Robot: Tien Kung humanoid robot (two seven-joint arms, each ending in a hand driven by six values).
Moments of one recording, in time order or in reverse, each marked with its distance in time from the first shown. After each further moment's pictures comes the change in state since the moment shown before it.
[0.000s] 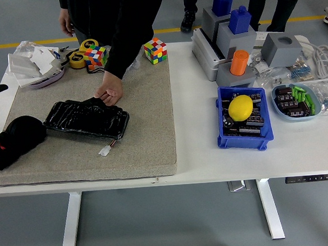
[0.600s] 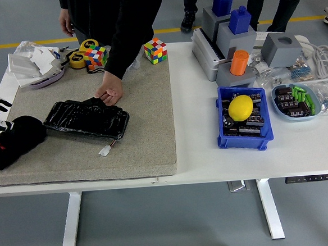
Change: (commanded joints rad) left arm -0.013 -0.034 0.126 0.033 0.077 -0.032 0.067; right arm 0.008 -0.007 -0.016 0.001 0.001 -0.001 -0.001
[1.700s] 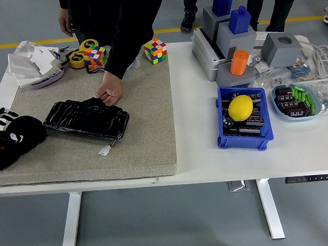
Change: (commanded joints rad) left arm -0.006 -0.083 0.064 0.096 0.133 0.076 -0.019; right arm 0.000 0.001 0.031 0.010 -0.020 0.001 0.005
